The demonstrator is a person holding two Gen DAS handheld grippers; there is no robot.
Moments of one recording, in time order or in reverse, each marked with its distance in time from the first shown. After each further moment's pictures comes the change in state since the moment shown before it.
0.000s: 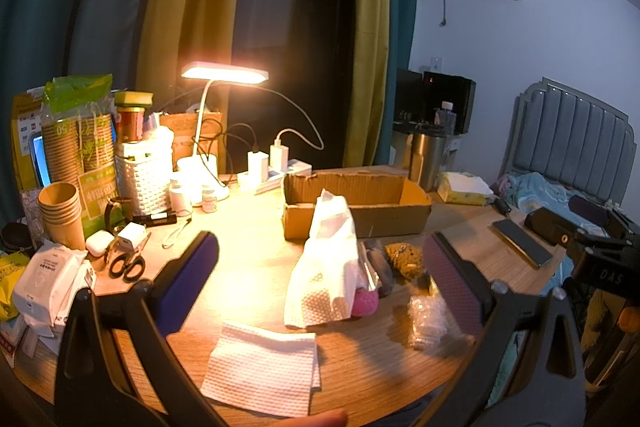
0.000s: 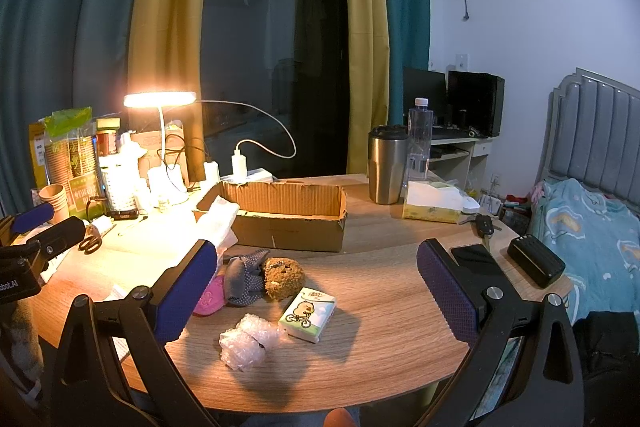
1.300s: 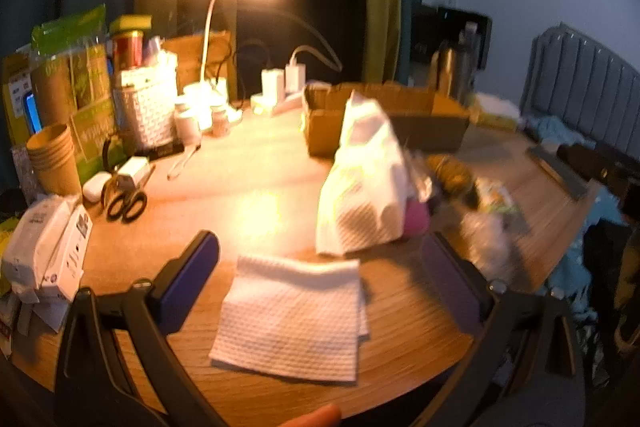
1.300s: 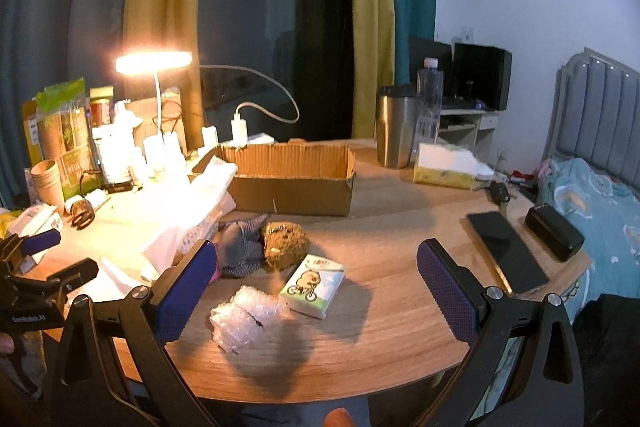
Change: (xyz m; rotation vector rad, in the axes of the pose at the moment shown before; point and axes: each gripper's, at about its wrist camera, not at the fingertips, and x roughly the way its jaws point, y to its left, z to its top) left arm 0.047 0.020 -0.056 0.049 0.234 0.061; right arm 0.034 0.001 -0.028 0.010 0.118 0.017
